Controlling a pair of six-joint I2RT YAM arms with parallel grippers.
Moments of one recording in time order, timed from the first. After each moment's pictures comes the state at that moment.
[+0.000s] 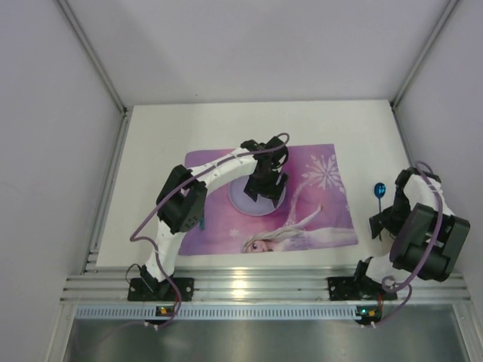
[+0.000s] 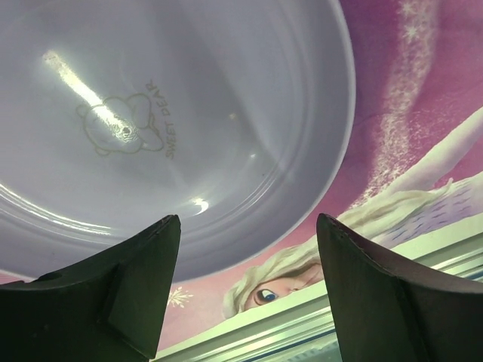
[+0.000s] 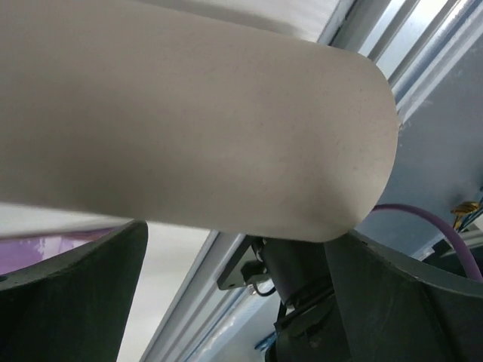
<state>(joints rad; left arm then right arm) -0.79 2.14 1.78 -0.97 0.12 -0.40 -0.42 1.41 0.88 -1.27 0.30 0.74</state>
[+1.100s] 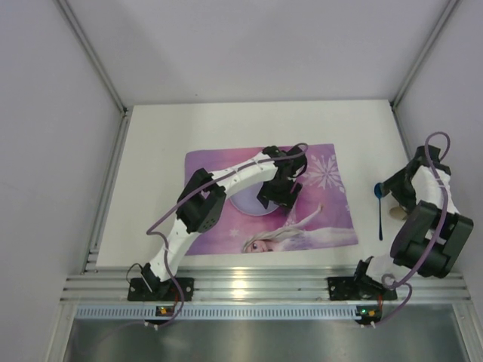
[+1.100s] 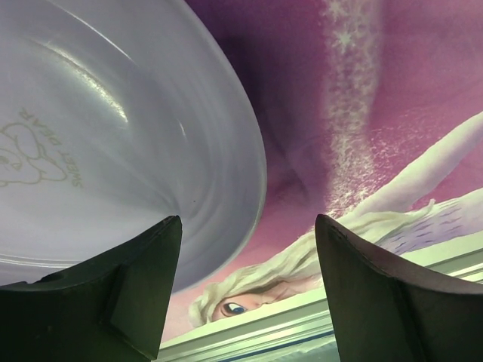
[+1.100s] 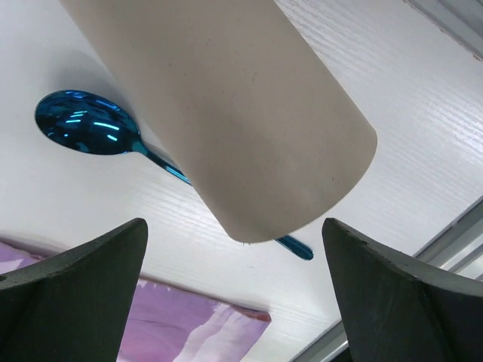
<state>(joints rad) -0.89 2.31 1.99 -1.10 0.08 -0.44 -0.47 1.49 1.03 -0.84 0.20 0.56</state>
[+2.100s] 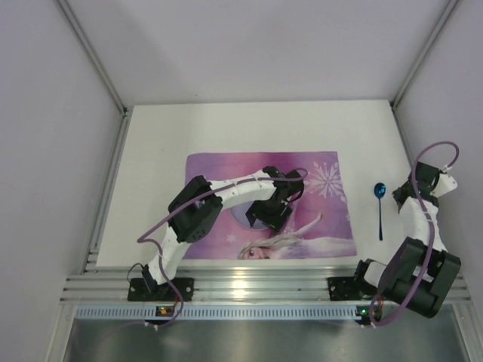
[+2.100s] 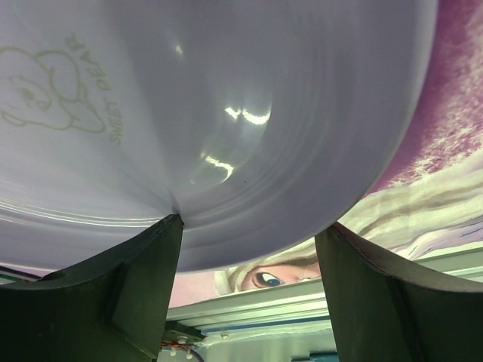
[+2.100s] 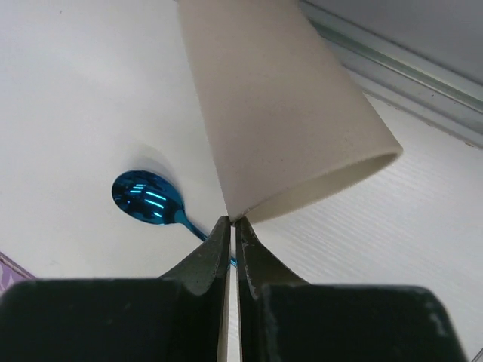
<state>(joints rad) -0.99 2.17 1.69 -1.09 -0.01 -0.42 -0.47 1.17 0.68 -0.34 0.28 0.60</state>
